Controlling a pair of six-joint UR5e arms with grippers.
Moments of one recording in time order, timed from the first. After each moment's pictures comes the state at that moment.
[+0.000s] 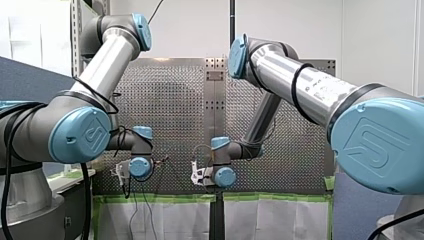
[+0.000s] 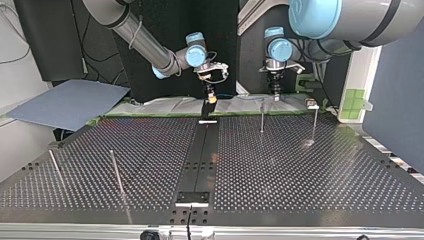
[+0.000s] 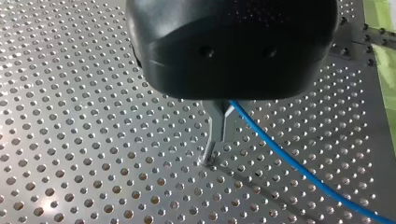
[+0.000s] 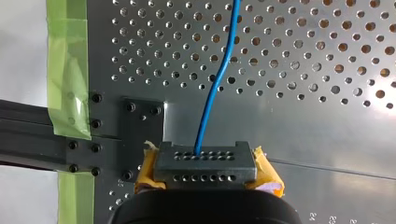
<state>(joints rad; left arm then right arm) -0.12 -2.28 -2.15 -1.99 -1.82 -1.82 2.36 -0.50 1.39 -0.70 1.71 1.55</state>
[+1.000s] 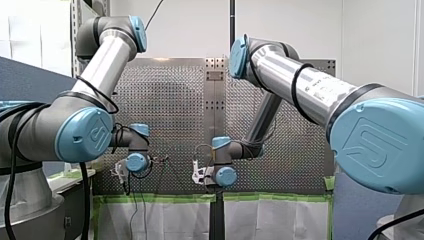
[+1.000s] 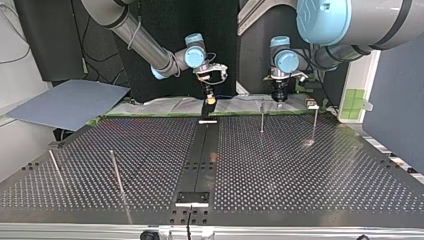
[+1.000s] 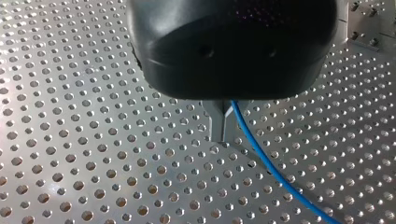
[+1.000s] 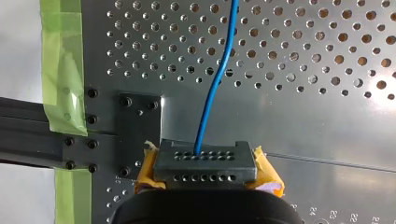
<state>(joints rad) -0.06 -2.28 -2.07 -2.09 -1.73 -1.90 2.35 -0.50 1.39 -0.70 1.71 1.56</state>
